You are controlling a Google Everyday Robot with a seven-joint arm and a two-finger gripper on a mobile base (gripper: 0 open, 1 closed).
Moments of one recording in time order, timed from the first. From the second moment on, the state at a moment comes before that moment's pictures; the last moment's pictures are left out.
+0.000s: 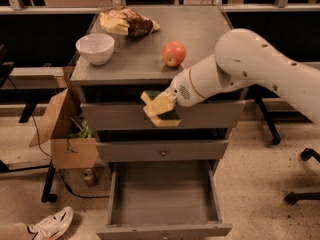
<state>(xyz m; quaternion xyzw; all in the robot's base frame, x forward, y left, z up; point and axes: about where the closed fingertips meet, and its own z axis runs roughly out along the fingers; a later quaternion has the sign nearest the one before) 0.574 -0.003 0.824 -0.41 0.82 0.25 0.30</state>
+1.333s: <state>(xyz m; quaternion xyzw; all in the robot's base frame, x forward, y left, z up) 0.550 0.020 0.697 -0.28 0.84 0.42 0.20</state>
